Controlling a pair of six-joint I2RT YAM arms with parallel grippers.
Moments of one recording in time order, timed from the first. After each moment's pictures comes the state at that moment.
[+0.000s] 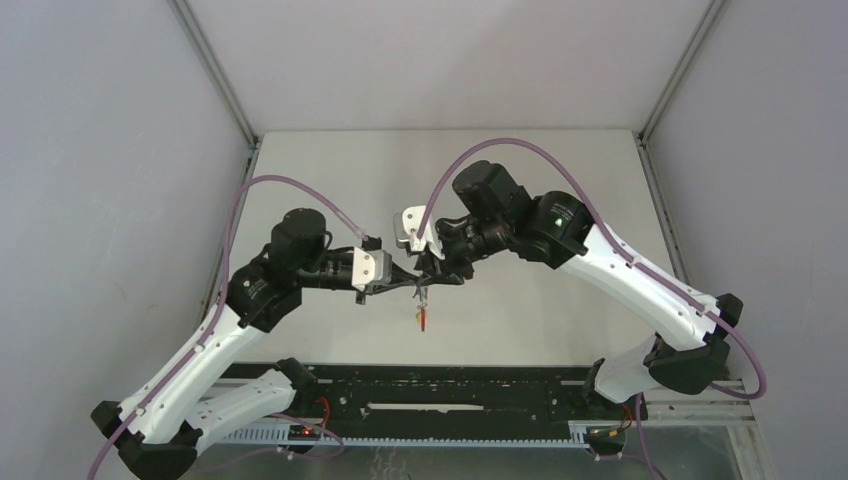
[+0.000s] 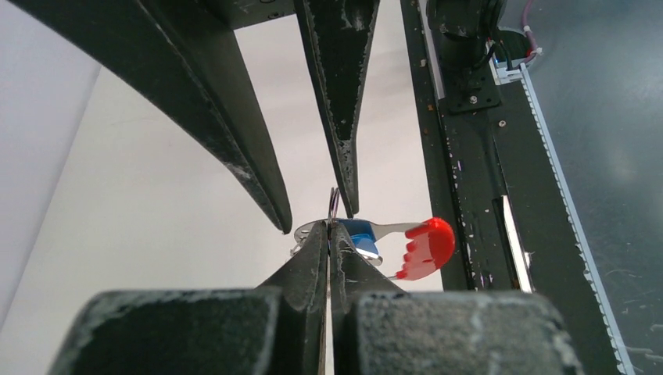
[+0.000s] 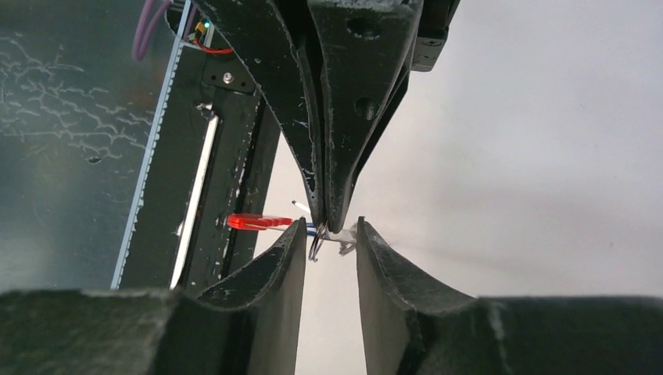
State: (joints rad) left arm -0.68 0.85 1.02 -0.52 0.81 0.54; right arm 1.00 1.46 1.75 -0.96 -0.55 -0.57
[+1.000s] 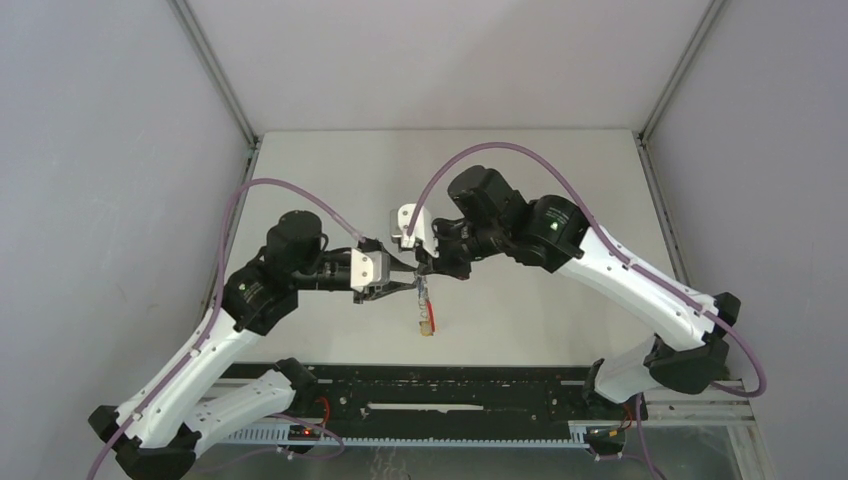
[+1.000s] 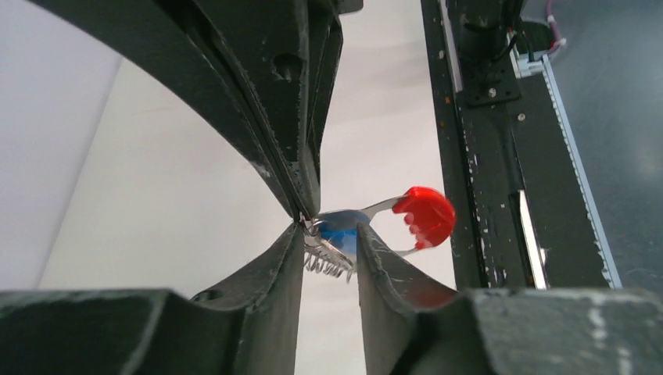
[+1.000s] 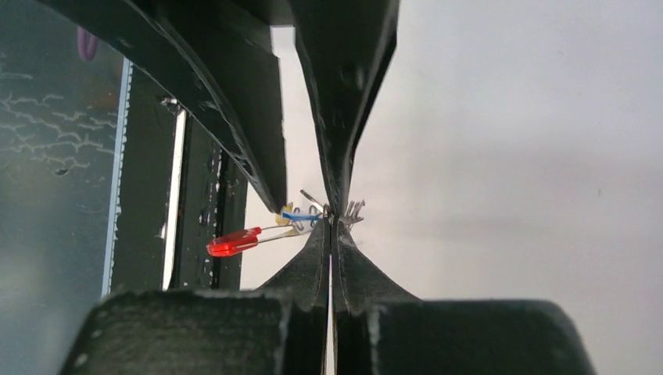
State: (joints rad) left arm -0.68 0.83 1.02 -0.54 0.77 0.56; right arm 1.03 1.49 1.78 -1.00 -0.37 -0.51
